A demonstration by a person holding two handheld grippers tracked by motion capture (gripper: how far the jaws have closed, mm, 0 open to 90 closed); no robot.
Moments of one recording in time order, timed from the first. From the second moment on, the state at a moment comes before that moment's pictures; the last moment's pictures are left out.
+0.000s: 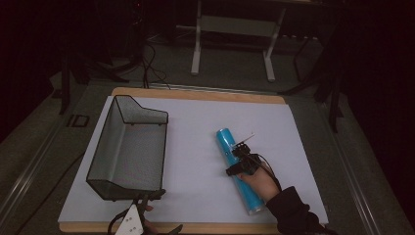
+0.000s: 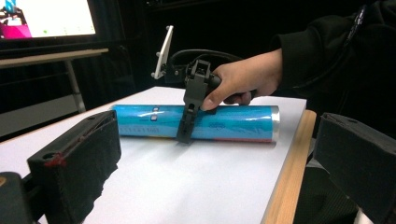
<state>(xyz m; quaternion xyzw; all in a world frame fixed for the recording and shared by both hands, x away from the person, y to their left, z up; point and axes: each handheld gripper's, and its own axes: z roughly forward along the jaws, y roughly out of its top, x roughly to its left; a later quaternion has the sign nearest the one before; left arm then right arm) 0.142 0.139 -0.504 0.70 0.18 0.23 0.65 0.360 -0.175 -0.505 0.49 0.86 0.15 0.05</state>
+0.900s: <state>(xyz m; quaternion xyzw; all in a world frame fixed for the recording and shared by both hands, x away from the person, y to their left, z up) 0.141 0.137 -0.504 0.71 0.18 0.23 0.64 0.368 -0.184 -0.398 0.47 0.80 0.36 0.13</state>
